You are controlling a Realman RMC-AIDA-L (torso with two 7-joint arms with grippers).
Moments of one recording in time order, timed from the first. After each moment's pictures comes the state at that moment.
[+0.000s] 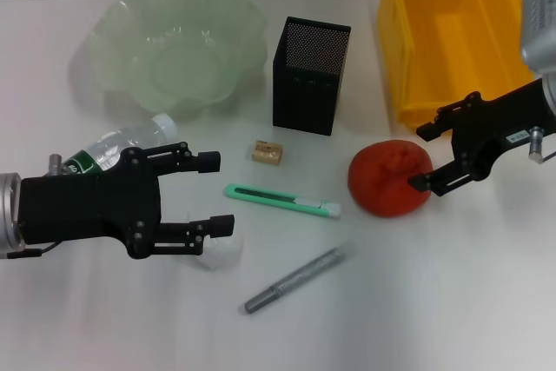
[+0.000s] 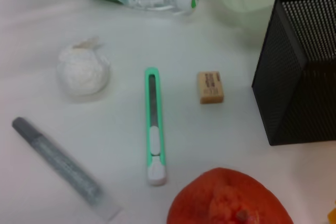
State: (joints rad) left arm -0.43 -2.00 0.89 0.55 1.79 1.77 -1.10; right arm 0.69 2.08 -0.92 -0.99 -2.50 -1.55 1.65
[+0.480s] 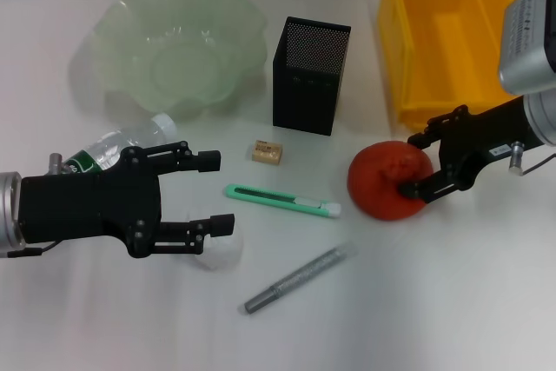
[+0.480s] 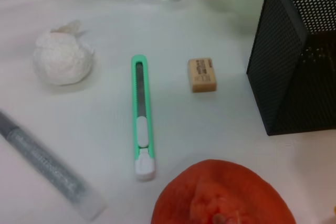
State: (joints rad) left arm -0.43 -2.00 0.89 0.55 1.79 1.76 -1.10; right arm 0.69 2.08 -0.93 -0.84 -2.49 -1.42 1.59
